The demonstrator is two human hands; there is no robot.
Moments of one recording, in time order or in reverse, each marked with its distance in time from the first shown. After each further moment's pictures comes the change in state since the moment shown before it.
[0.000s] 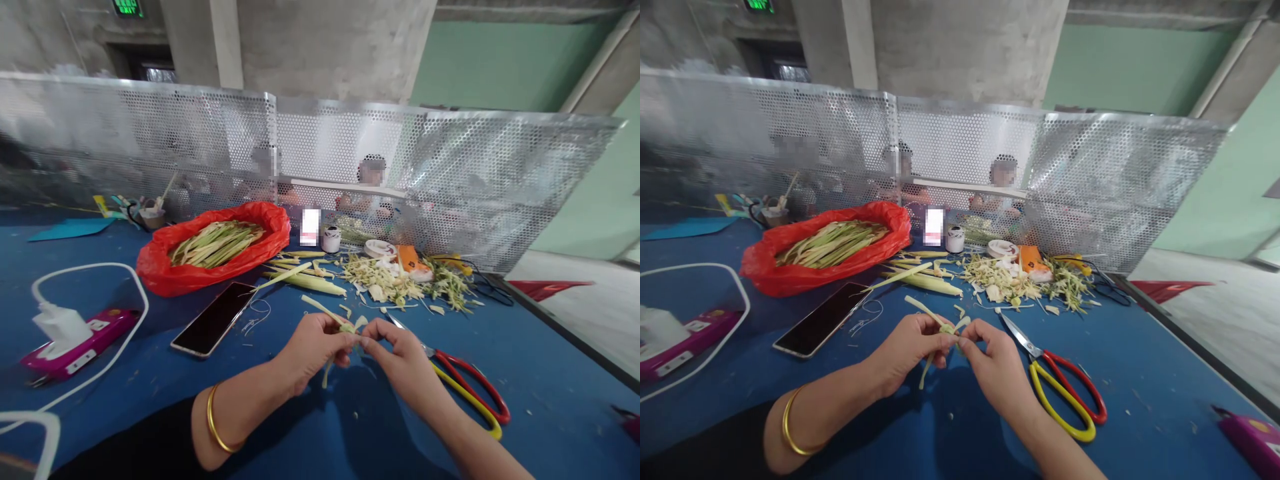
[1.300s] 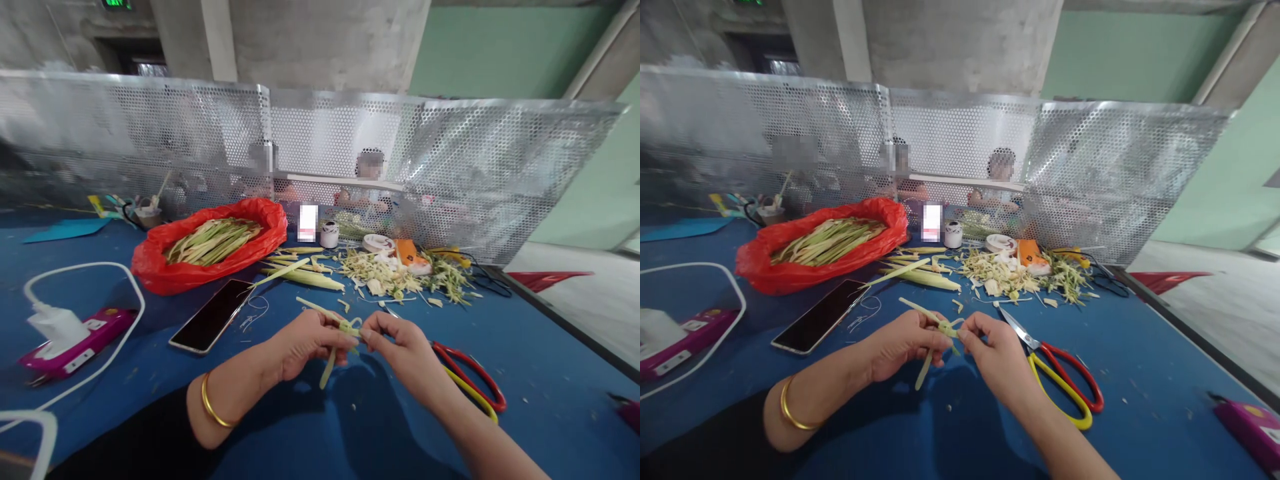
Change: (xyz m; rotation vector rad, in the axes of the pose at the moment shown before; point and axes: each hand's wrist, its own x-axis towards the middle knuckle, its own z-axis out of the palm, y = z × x) left_hand 0.006 0.003 -0.014 -0.020 -0.234 -0.158; right_hand 0.000 -0.008 -0.008 0.013 -0.047 0.038
